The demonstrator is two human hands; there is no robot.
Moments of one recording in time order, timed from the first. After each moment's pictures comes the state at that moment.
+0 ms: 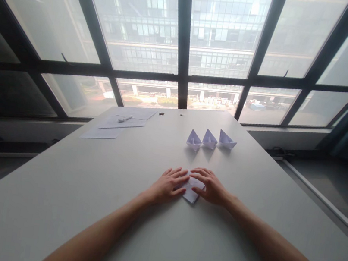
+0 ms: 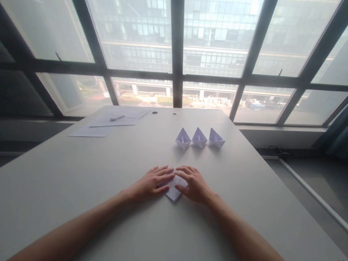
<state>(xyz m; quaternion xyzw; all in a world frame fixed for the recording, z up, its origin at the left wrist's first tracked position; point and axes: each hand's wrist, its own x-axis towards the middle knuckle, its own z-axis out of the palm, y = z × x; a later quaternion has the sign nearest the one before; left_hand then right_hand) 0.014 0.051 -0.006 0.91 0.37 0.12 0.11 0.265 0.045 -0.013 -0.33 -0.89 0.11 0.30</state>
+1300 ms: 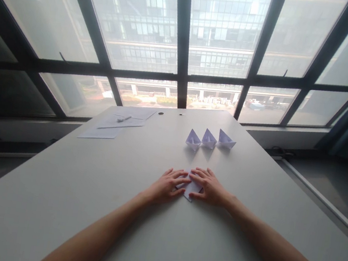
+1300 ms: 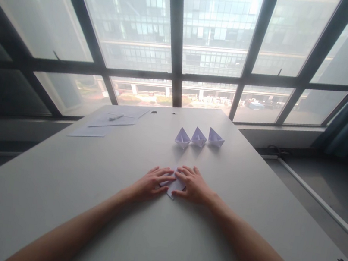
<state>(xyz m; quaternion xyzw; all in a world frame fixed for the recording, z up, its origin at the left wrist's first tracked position) 0.017 0.047 -0.002 0.92 0.34 0.14 0.11 0.267 0.042 -0.009 -0.39 -0.89 0.13 0.19</state>
